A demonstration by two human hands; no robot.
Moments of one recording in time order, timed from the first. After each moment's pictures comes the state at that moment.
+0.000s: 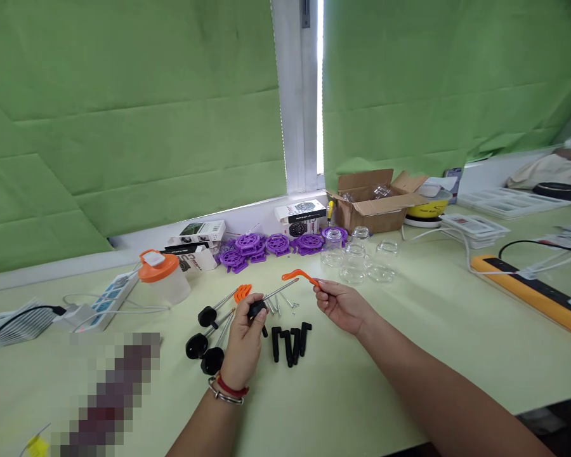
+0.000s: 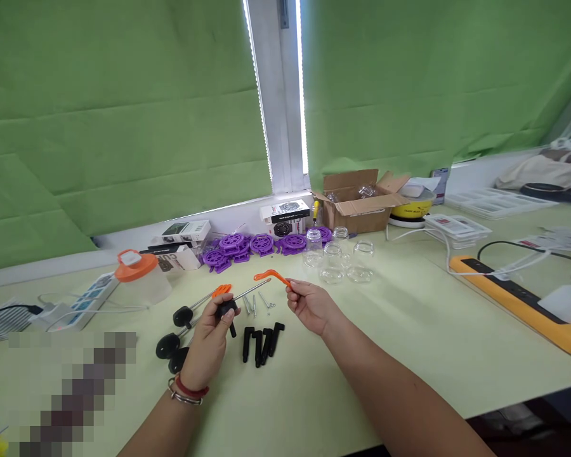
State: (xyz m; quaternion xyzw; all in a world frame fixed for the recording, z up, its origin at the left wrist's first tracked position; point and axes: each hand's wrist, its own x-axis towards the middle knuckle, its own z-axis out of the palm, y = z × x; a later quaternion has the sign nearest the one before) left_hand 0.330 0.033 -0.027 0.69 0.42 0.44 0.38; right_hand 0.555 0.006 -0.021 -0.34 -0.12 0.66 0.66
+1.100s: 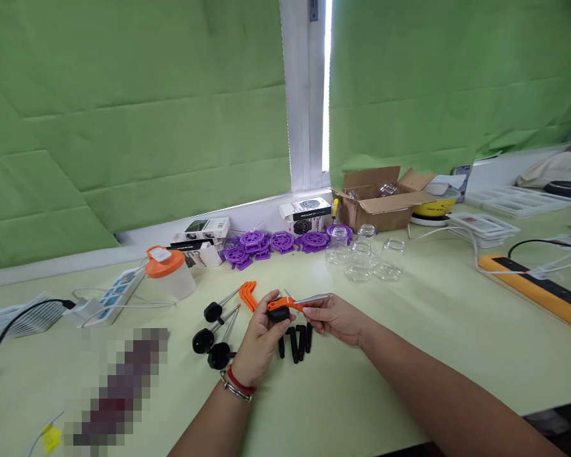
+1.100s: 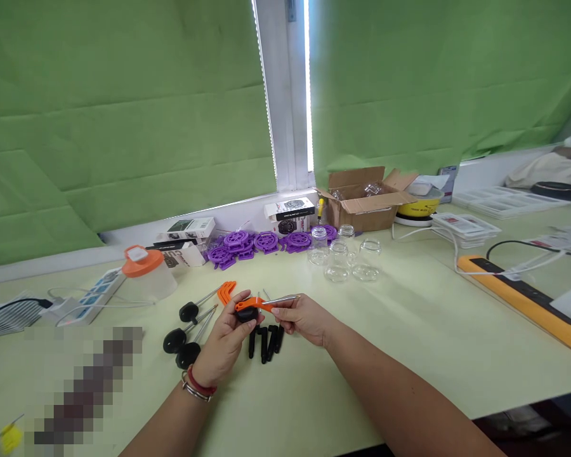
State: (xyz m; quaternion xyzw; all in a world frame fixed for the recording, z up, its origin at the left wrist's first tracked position) left_hand 0.337 0.023 -0.027 0.60 0.31 0.38 0.63; right_hand 0.531 -0.003 -0.038 -0.40 -0.40 0.66 0.49
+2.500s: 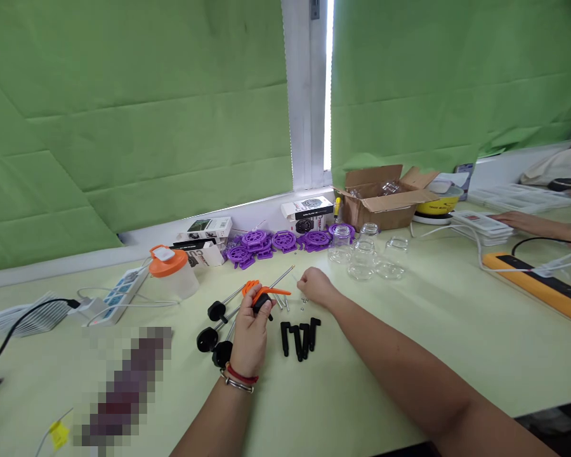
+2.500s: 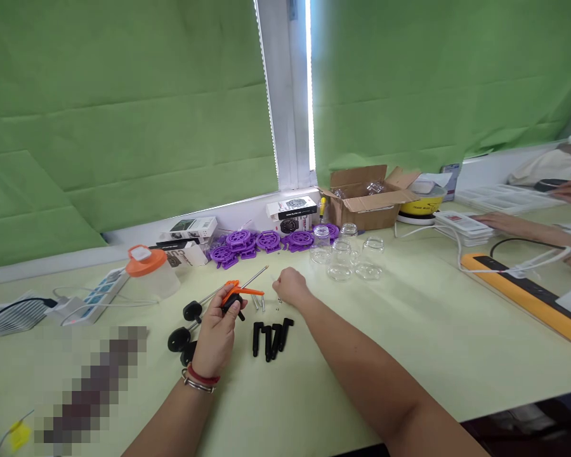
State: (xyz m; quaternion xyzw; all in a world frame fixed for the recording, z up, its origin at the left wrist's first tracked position) left_hand 0.332 0.038 -0.025 0.53 0.39 0.51 0.55; right_hand 0.522 0.078 -0.036 -0.76 -0.54 0.24 0.28
